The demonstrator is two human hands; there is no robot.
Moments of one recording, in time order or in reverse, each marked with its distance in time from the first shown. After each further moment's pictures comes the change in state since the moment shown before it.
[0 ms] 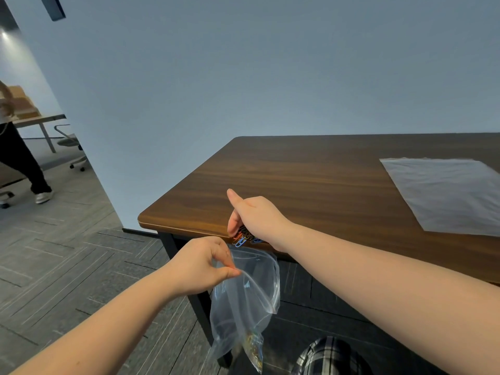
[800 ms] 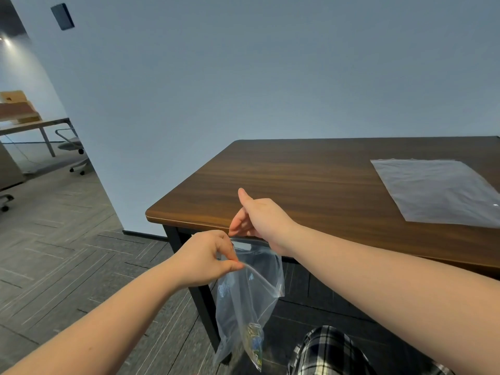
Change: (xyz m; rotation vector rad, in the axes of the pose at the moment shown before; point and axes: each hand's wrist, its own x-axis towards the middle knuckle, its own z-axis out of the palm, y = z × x) left_hand -0.018 0.014 -0.001 0.017 0.028 0.021; right_hand -0.036 -0.011 0.006 0.256 0.067 0.161
